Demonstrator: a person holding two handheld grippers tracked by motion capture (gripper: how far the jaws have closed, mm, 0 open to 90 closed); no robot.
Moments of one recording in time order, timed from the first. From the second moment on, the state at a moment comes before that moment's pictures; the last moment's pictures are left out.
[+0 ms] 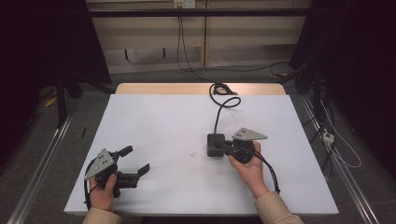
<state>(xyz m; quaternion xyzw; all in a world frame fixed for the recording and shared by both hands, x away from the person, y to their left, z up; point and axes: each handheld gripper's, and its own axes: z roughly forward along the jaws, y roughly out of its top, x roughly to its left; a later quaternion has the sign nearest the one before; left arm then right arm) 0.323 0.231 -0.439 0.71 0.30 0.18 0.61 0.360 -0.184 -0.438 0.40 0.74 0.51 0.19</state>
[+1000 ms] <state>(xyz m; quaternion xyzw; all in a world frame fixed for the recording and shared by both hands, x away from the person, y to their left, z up) 0.323 0.232 -0.438 0.71 0.30 0.18 0.61 0.357 -0.184 -0.429 0.39 0.74 0.51 0.18</state>
